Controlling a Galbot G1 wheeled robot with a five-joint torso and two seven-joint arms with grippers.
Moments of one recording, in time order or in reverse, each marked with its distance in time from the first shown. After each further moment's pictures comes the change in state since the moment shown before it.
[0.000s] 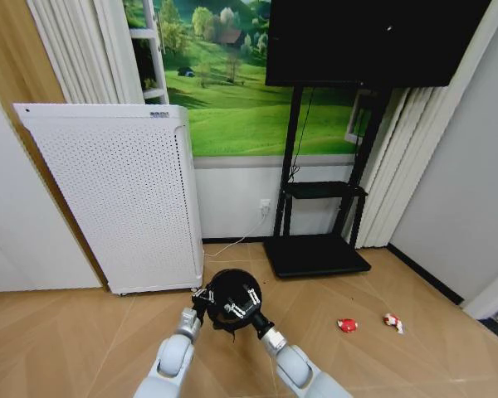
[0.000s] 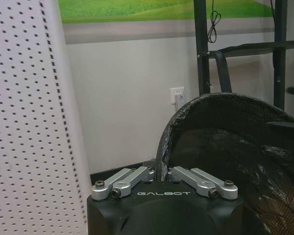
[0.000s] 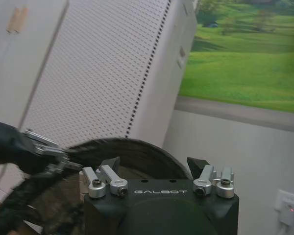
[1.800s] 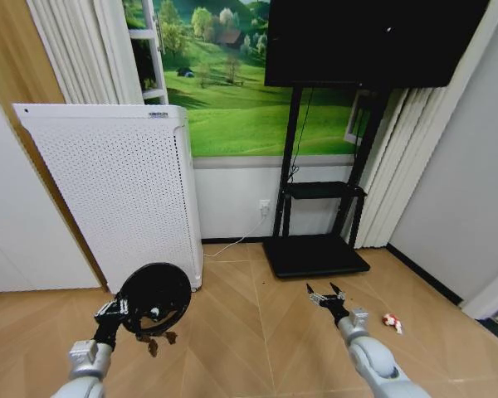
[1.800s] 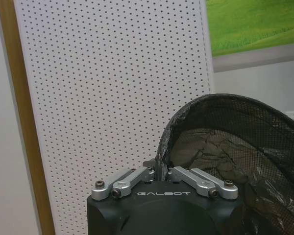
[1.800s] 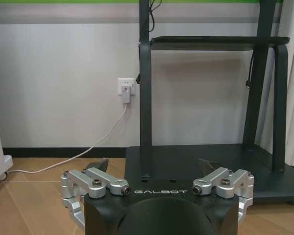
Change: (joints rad) left arm 0.337 0.037 -0.511 -0.334 -0.157 -0.026 -0.006; right arm -0.213 -0.080 0.583 0.050 0.448 -0.408 -0.097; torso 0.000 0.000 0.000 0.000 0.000
